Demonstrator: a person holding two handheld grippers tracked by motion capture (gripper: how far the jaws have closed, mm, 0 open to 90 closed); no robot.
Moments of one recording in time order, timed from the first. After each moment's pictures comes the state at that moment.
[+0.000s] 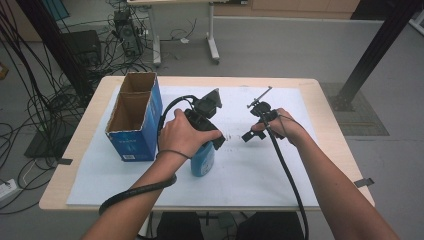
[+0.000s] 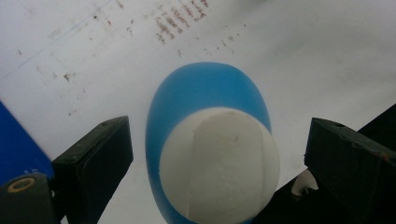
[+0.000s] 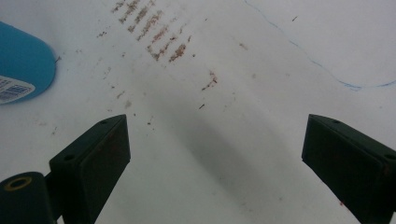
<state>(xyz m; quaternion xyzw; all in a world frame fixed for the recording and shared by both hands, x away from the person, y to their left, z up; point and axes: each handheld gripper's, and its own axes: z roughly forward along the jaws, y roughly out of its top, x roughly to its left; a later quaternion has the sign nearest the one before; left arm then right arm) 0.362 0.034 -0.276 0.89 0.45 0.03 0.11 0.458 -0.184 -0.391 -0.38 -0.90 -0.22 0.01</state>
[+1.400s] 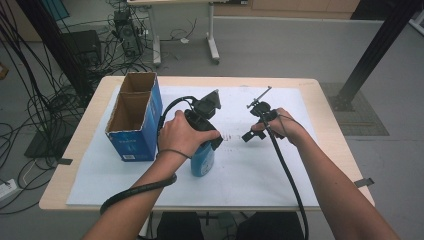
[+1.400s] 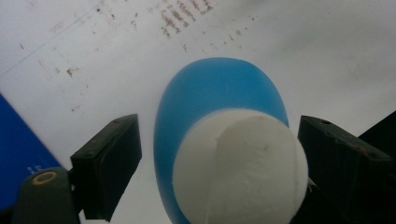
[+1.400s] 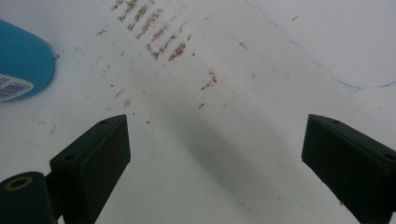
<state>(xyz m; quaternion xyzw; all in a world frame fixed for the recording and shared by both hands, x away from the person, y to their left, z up) 0.365 0.035 -0.281 0.89 0.45 0.03 0.10 0.459 -0.184 -0.391 -0.38 -0.90 -0.22 0.01</state>
